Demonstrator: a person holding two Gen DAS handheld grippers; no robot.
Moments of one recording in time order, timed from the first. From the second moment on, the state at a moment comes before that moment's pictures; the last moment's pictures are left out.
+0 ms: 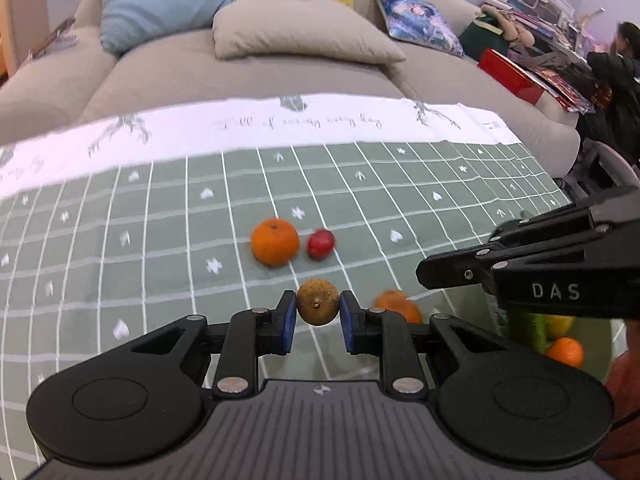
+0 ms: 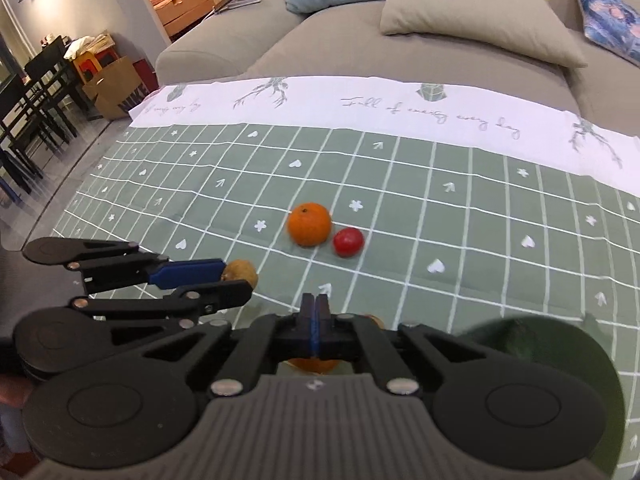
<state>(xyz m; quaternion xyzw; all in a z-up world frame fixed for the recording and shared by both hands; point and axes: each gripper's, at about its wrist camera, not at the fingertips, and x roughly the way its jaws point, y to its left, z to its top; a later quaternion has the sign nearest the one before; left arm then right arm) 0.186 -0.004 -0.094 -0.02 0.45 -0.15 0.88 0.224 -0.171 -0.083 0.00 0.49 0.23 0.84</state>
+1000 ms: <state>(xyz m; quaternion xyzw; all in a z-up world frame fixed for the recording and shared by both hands) 0.080 0.030 -0.112 -0.05 0.52 -0.14 0.84 0.084 -0.132 -0.148 -0.02 0.59 0.31 0.75</state>
